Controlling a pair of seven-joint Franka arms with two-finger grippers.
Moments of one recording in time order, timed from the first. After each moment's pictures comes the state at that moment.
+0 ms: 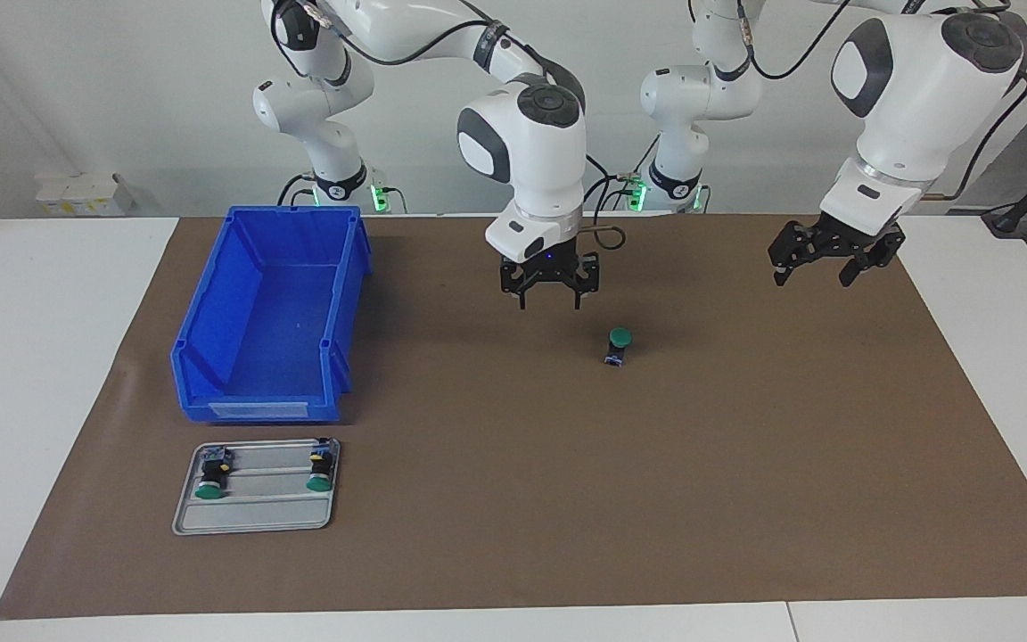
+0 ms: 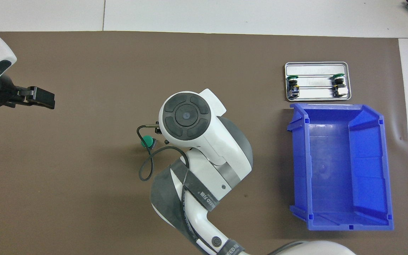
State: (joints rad) left arm -0.07 0.06 -0.01 -1.60 0.00 1.68 0.01; right arm 0.66 0.42 0.04 -1.43 -0.01 1.95 0.79
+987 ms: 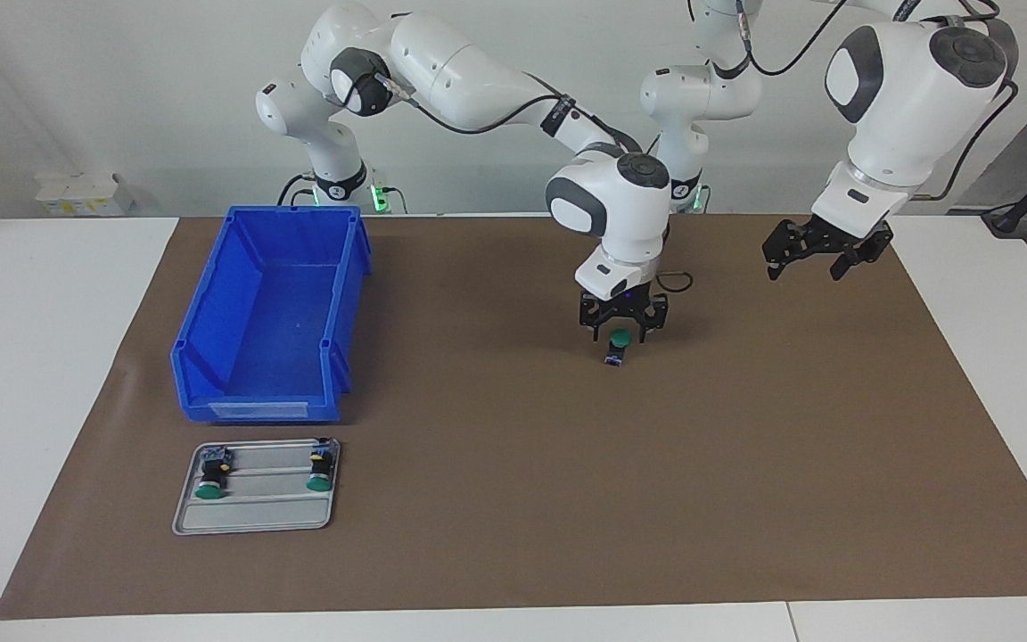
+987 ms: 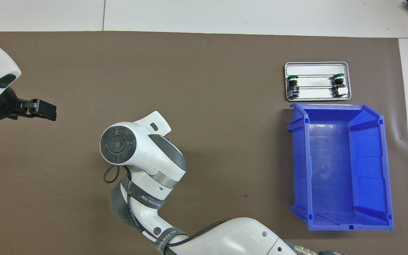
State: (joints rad) left arm -0.11 0.01 0.03 -1.69 0.00 1.68 0.01; right arm 0.81 0.76 0.04 -1.16 -0.12 2.04 1.02
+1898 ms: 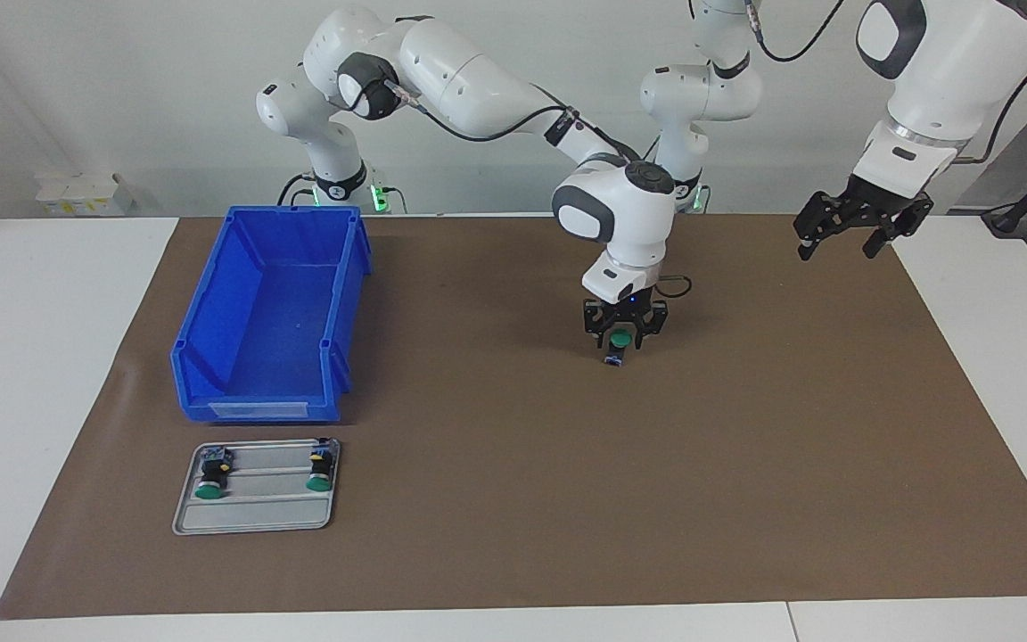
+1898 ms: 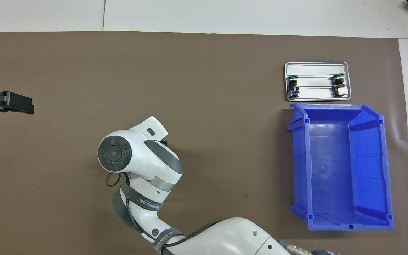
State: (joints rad) left arm -0.14 0.00 0.09 -1.60 0.00 1.62 0.01; right arm 0.83 0.78 0.04 -1.19 -0.17 2.09 1.02
